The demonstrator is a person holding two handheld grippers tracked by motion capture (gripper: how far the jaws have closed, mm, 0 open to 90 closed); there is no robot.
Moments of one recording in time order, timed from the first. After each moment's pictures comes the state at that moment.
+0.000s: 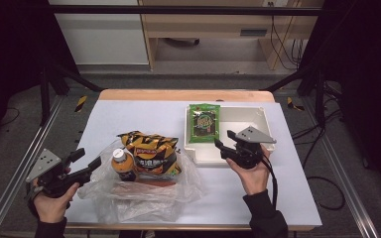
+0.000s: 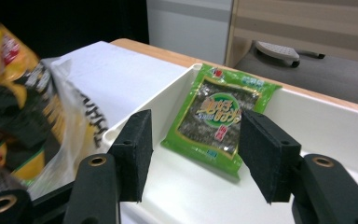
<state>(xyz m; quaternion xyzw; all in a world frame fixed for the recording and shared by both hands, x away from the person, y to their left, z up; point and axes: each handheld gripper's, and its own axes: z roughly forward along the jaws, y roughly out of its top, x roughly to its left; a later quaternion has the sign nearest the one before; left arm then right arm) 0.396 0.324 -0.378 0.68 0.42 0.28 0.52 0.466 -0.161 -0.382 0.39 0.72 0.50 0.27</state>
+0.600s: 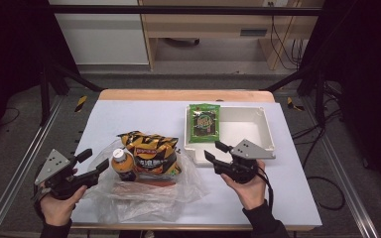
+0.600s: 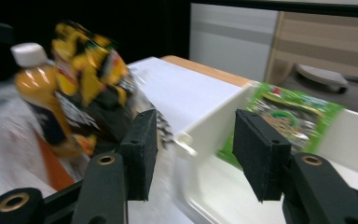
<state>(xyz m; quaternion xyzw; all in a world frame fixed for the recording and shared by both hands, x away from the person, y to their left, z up) 0.393 0.307 -0.373 0.70 0.41 0.28 0.52 0.433 -0.139 -0.378 0.33 0.73 0.56 0.23</state>
